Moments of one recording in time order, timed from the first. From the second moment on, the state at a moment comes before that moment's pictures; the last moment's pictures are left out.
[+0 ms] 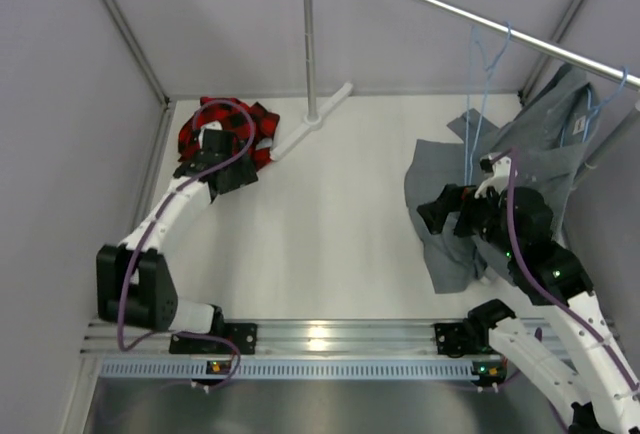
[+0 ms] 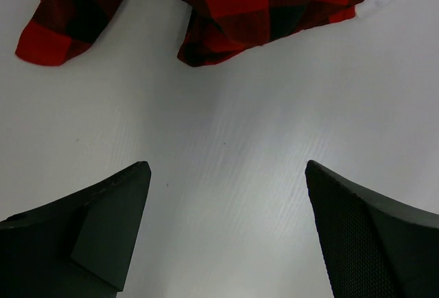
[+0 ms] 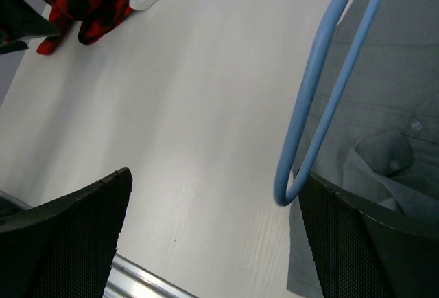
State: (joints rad) left arm -0.19 1.35 1.05 -0.55 -0.29 -0.50; right arm 0.41 0.58 0.86 -0.66 -0.05 0.36
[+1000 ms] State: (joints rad) left arm -0.16 1.73 1.03 0.08 -0.46 0.31; right arm 0.41 0.65 0.75 -0.42 -0.20 0.38
